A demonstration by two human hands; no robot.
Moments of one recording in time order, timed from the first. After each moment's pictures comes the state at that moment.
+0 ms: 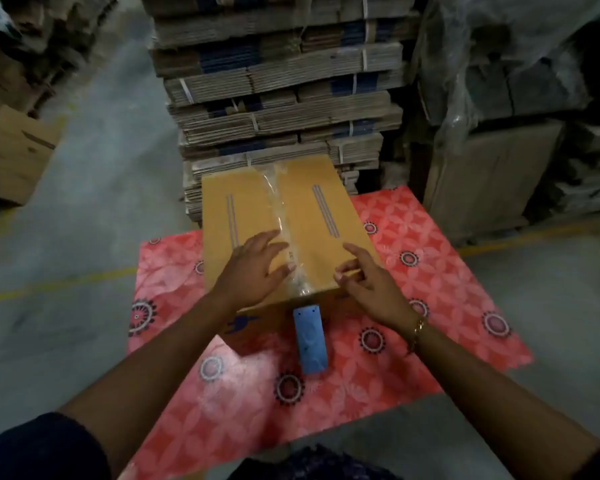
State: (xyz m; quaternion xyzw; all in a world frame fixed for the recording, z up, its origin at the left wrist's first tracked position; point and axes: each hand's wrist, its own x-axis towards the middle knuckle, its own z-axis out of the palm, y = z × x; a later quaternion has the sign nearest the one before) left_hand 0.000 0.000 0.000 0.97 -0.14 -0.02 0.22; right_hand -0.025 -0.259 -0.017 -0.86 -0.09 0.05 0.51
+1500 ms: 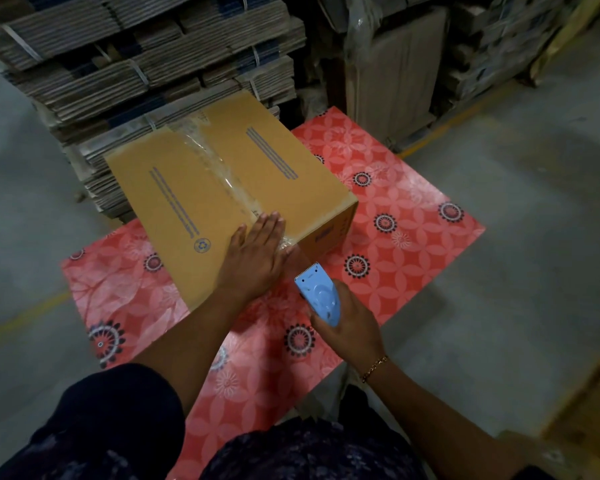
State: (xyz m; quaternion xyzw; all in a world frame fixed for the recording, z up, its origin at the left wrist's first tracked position) left_hand 0.014 -0.008 -0.105 0.95 -0.31 -0.01 0.06; right_hand -0.163 -0.162 -0.120 -0.91 0.18 -0.02 0.37
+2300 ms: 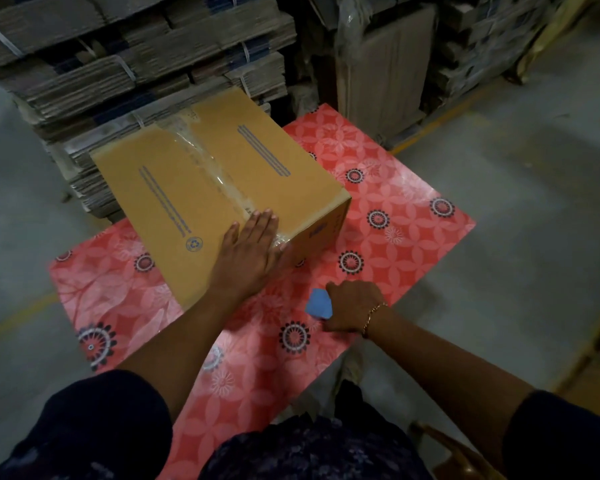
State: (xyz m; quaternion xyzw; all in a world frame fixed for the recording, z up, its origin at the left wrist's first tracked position) left_hand 0.016 -0.006 -0.109 0.95 -0.32 0.01 0.05; right_hand -0.115 -0.196 -0.090 -0.95 0.01 0.30 0.00
